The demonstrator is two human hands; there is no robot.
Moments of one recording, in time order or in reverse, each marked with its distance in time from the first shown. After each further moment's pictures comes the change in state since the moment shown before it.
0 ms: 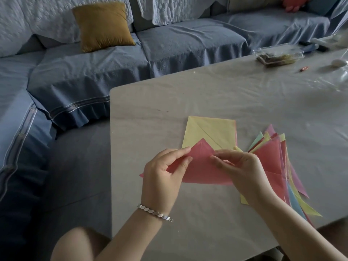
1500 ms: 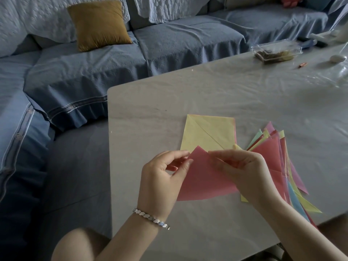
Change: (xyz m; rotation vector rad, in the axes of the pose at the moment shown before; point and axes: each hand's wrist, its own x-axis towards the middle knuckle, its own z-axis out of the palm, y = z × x) left_hand -0.001 0.013 -0.007 -0.022 -0.058 -0.141; right_hand -0.013 -0.018 -0.002 -0.011 -0.040 -0.073
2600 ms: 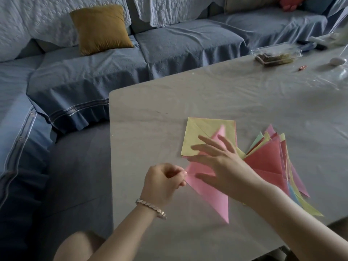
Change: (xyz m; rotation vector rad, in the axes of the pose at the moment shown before) left_hand 0.006 -0.034 0.005 -0.080 -0.283 -0.517; right_hand 0.036 0.029 0.004 -0.999 -0.400 -0.494
